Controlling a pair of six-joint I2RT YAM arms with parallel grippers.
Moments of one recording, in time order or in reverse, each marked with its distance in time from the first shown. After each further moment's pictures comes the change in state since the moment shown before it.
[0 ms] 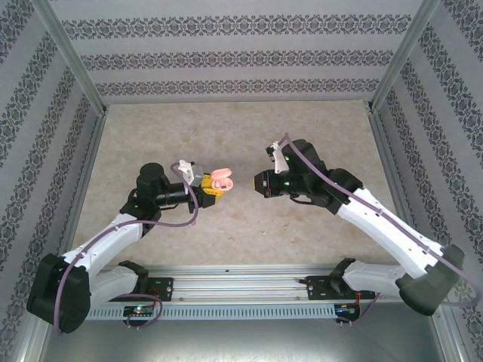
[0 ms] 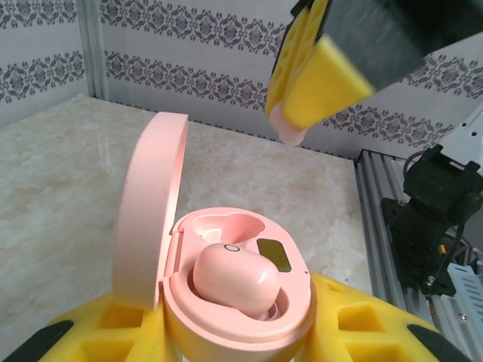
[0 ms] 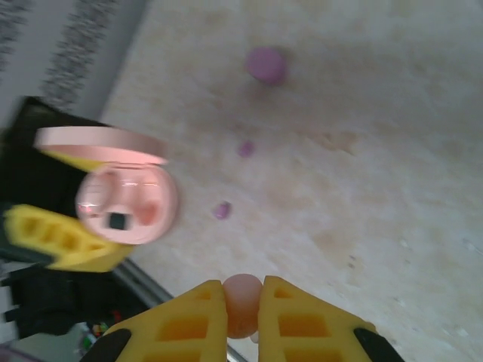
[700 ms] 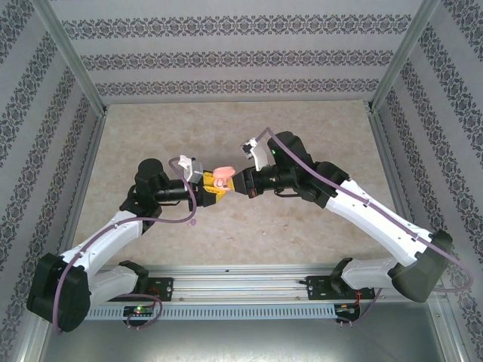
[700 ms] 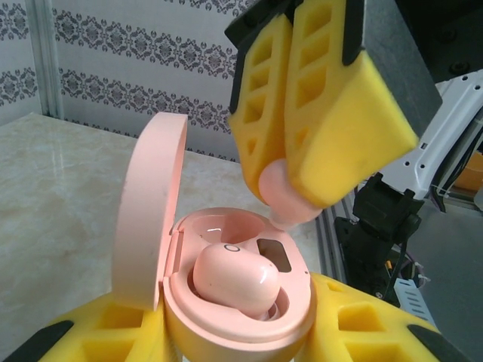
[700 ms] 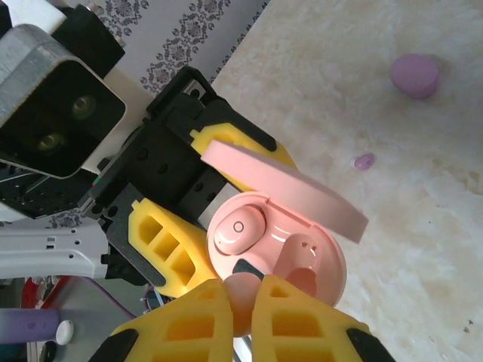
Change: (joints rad) left arm -0.011 0.008 0.048 0.029 0.099 -0.102; right arm 0.059 0.123 0.104 0.095 -0.212 -0.085
